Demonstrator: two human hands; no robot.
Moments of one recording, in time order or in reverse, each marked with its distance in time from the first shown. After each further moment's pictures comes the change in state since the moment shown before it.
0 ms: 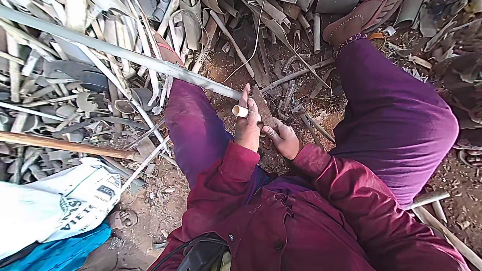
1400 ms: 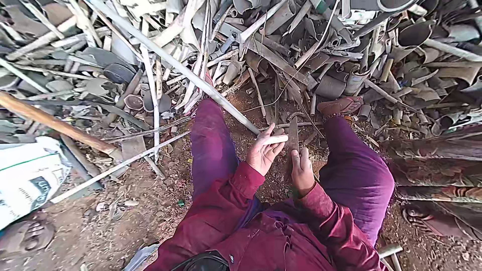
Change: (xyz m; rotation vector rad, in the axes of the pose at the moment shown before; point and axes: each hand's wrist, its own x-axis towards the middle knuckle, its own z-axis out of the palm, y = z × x) left_hand -0.036 0.028 -0.030 -0.781 -0.151 -0.113; right_hand -0.031 -0.056 0.012 -0.213 0.355 0.065
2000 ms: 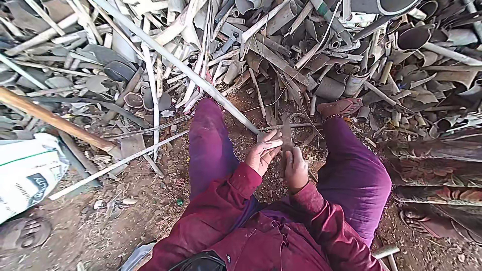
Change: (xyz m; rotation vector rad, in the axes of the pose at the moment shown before) left_hand -0.002 -0.003 -0.007 0.117 0.109 -0.011; right_hand 0.000 0.003 0.014 -0.176 0.041 -0.141
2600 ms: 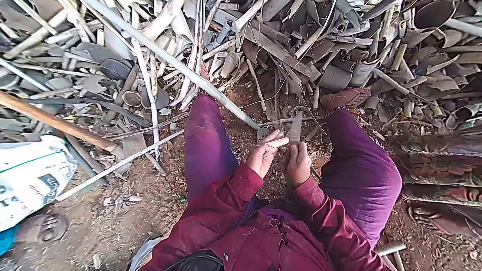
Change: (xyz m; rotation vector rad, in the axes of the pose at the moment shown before) left_hand 0.008 -0.015 -0.001 0.020 0.002 0.001; right_hand 0.013 0.012 0.002 0.168 0.018 0.128
